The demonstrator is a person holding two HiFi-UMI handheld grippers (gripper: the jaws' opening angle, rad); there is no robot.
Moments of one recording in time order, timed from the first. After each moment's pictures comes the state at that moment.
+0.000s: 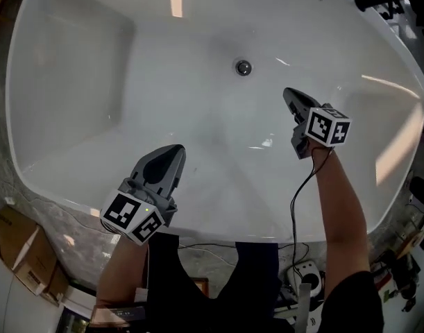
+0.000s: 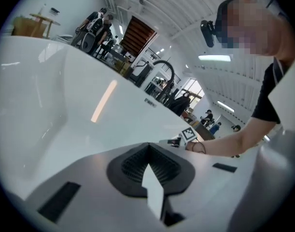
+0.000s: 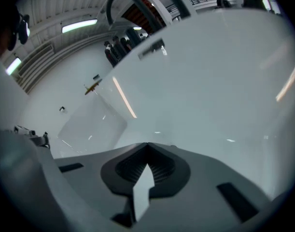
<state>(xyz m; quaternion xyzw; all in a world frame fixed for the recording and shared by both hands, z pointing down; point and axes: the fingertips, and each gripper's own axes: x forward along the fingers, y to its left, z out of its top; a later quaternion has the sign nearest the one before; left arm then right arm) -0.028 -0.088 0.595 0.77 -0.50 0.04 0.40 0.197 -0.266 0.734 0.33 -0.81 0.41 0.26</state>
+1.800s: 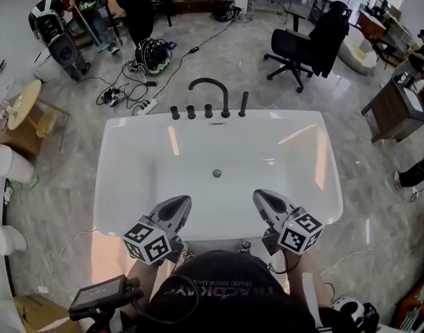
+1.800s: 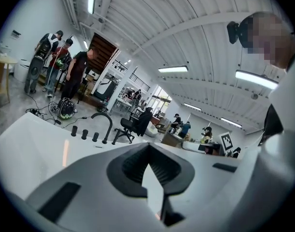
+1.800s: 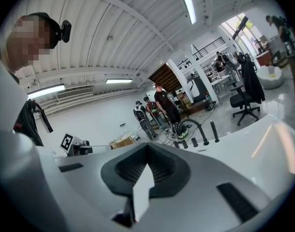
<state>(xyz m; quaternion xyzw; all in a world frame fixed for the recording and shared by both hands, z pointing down) 0.050 -0.025 0.199 0.88 -0.40 0.01 0.27 0.223 -0.035 0.201 0.37 -0.89 0.27 -0.02</state>
